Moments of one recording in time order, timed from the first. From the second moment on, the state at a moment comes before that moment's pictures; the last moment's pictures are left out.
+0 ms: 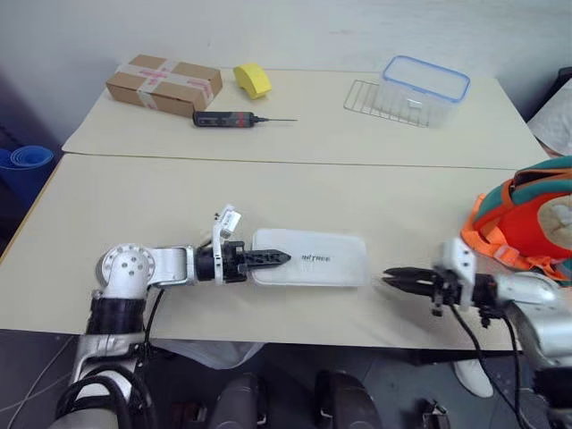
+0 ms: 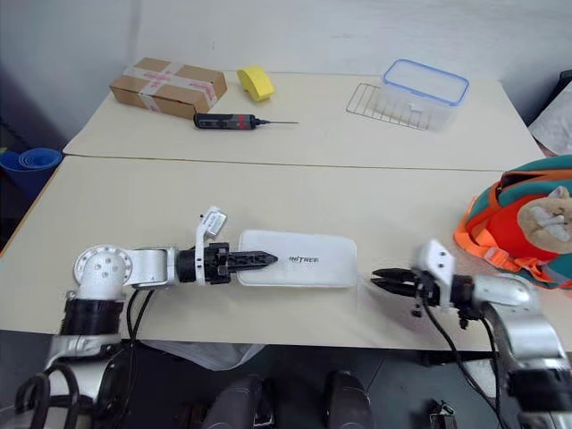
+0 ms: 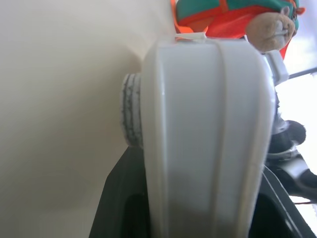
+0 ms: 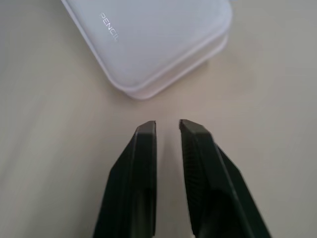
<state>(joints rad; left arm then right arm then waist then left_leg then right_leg) -0.49 0.55 0.03 -0.06 -1.05 1.20 -0.59 0.02 -0.78 -0.25 -0.09 0.43 0.21 1.14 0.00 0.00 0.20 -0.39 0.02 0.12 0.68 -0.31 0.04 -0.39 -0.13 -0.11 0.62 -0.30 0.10</state>
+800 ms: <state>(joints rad) -0.27 0.51 -0.17 -0.13 -0.56 0.38 -1.15 0.33 -0.79 -0.96 0.26 0.55 0.08 0.89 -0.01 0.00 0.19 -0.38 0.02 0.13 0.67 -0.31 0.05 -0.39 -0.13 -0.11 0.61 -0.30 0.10</state>
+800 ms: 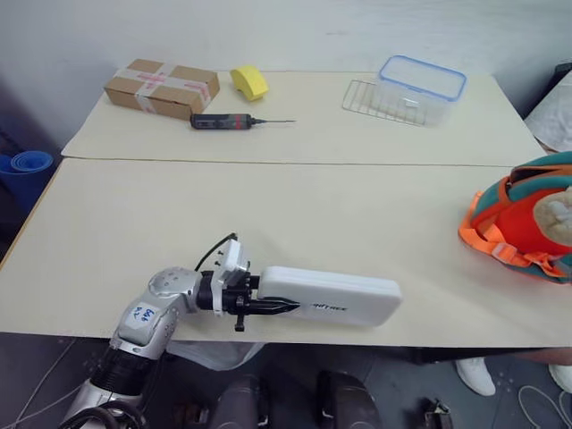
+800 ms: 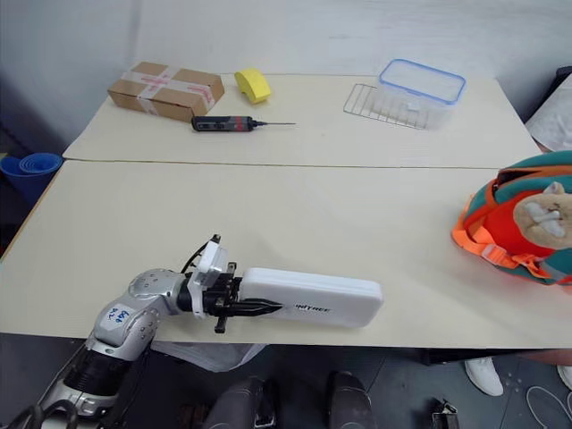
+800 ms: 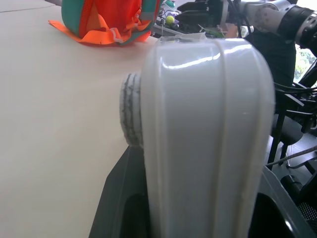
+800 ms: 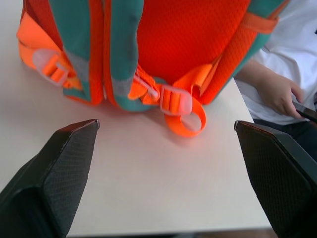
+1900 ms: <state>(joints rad) -0.25 0.65 0.18 0.01 -0.64 0.53 -1.12 -0.10 -0.62 -0.28 -0.53 1.13 0.67 0.85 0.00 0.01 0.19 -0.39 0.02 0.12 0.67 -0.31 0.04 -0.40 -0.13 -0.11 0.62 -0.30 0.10</state>
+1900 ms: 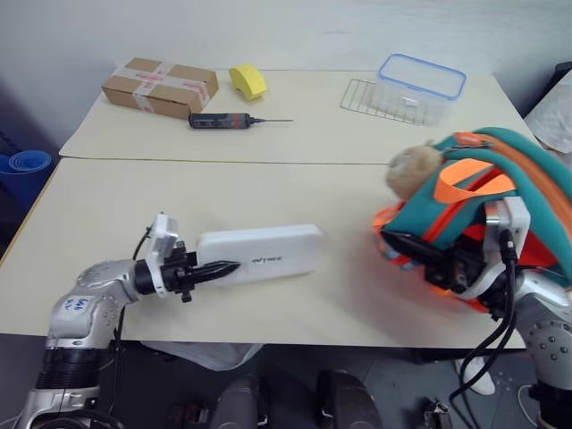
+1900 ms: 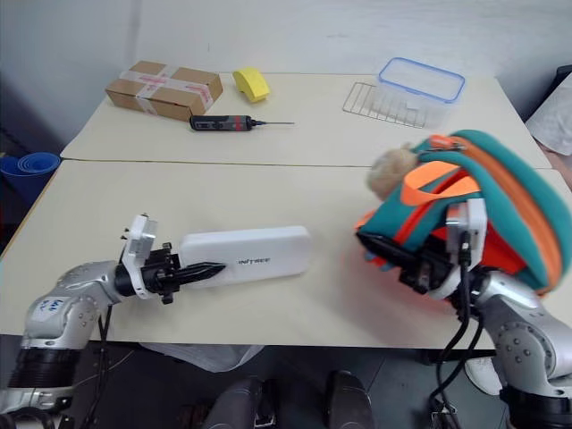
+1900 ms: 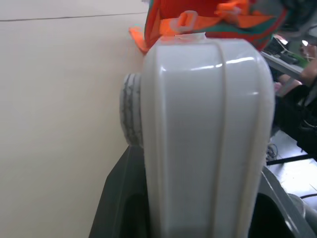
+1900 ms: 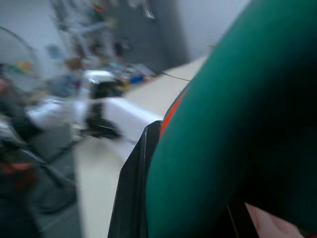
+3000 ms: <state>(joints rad) -0.56 0.67 0.16 -0.14 -0.84 0.63 -1.15 0.01 -1.02 -0.39 -0.41 1.12 0.86 1.20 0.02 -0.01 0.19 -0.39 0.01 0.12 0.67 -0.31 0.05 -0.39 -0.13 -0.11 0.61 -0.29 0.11</state>
